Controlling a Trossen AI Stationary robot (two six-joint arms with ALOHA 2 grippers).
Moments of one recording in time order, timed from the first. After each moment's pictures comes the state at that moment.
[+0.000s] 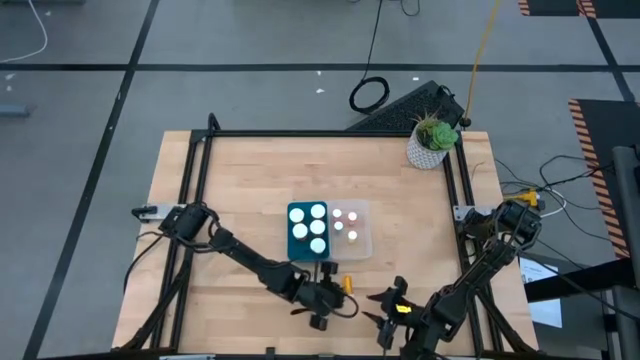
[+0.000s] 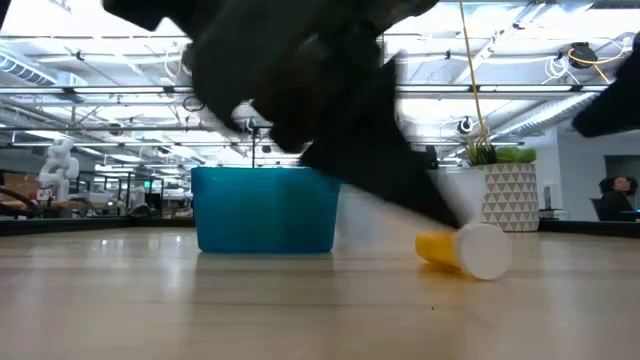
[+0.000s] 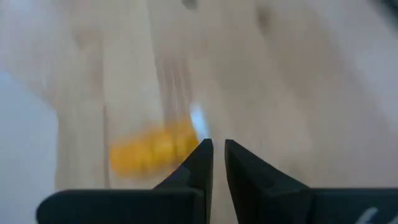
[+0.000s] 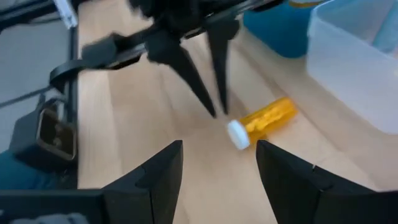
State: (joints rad) left arm -0.47 2.16 1.41 -0.05 -0.26 -0.08; right arm 0.93 1.84 1.03 -0.23 0.88 1.16
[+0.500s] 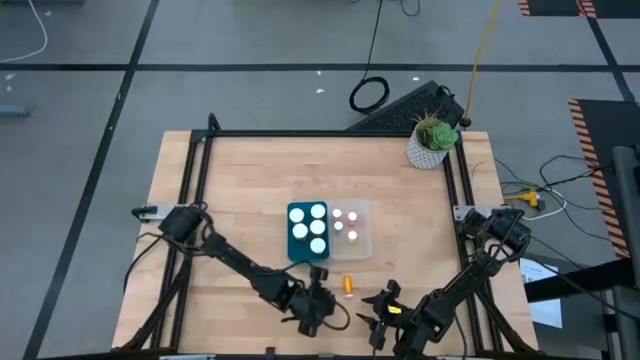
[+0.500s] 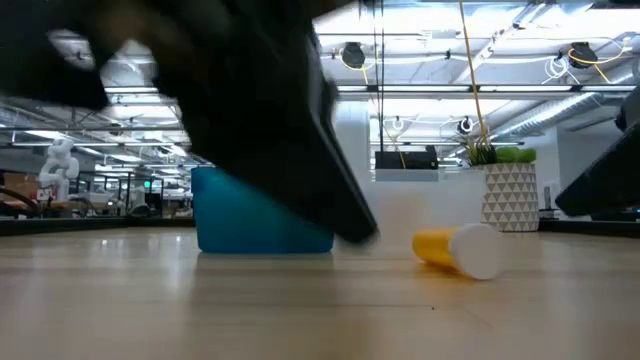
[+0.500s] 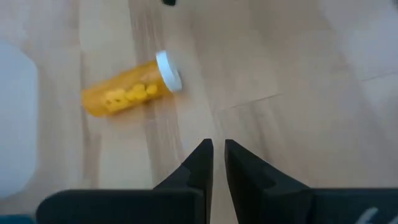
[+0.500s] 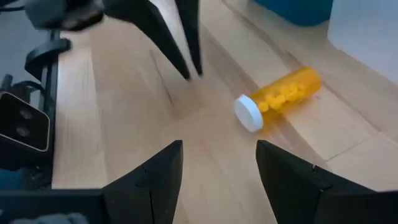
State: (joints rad) left arm -0.53 2.13 1.41 -0.21 -0.29 -0.16; right arm 0.90 1.96 1.03 -0.12 0.86 1.16
